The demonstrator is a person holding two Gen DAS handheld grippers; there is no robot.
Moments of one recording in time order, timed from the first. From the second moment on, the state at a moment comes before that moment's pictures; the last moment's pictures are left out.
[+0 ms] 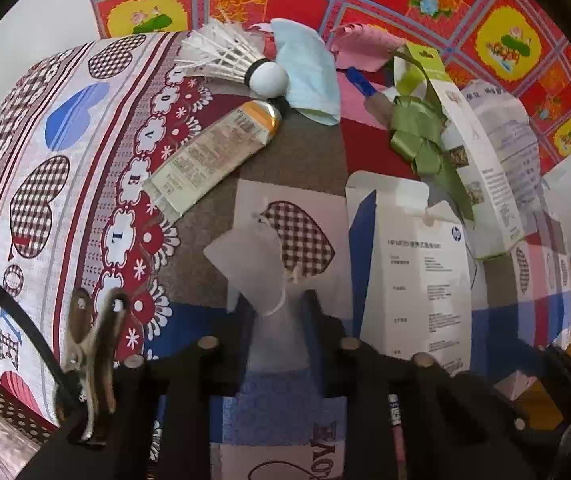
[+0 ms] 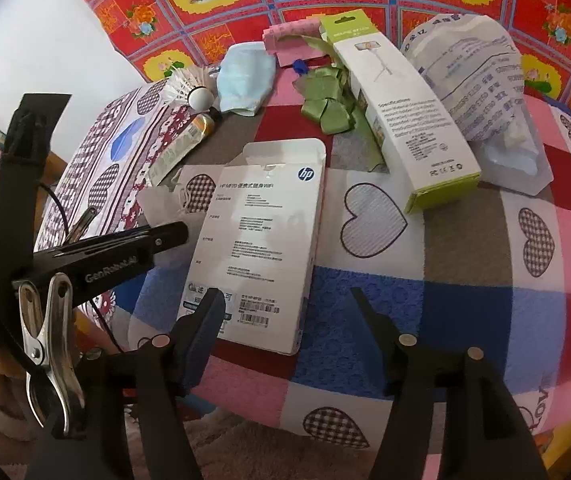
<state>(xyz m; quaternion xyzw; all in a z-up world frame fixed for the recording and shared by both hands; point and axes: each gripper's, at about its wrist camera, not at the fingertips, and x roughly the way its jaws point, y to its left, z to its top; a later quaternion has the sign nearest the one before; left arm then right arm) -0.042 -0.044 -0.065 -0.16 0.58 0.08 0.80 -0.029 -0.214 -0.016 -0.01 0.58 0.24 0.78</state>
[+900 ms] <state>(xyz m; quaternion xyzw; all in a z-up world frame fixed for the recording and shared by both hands) -0.136 0.058 -0.002 -0.22 0.51 0.14 0.82 -0.028 -0.117 -0.047 -0.12 0.59 0.20 0.77</state>
